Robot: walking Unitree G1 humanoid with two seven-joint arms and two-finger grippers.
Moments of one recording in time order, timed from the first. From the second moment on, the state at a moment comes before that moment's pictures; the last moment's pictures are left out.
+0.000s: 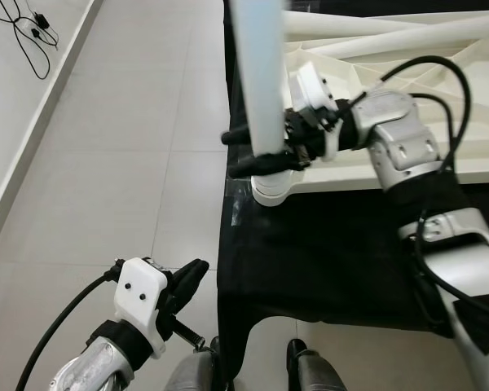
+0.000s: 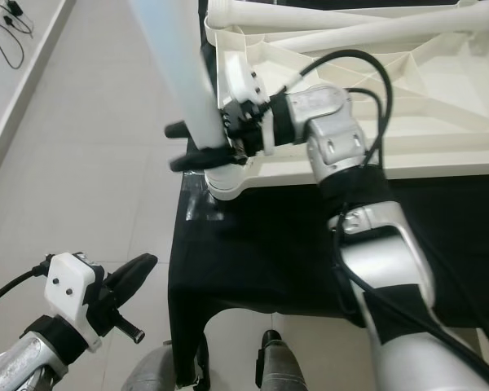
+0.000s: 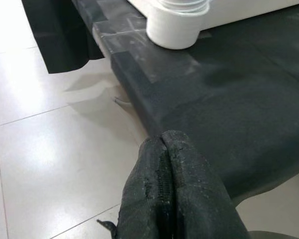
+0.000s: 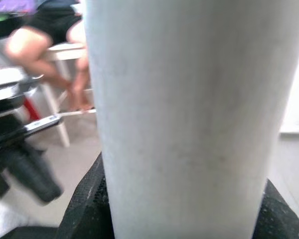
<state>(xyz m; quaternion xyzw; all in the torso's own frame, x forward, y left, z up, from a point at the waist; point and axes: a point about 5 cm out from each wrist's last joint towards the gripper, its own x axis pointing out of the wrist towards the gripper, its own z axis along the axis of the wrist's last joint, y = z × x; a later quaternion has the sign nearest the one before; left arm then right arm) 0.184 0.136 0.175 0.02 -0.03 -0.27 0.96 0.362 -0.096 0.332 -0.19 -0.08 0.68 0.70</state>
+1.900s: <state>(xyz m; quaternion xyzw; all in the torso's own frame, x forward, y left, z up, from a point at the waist) 0.193 0.141 0.171 0.02 -0.04 -0.27 0.96 0.302 -0.118 0.266 -0.04 -0.21 0.41 0.89</state>
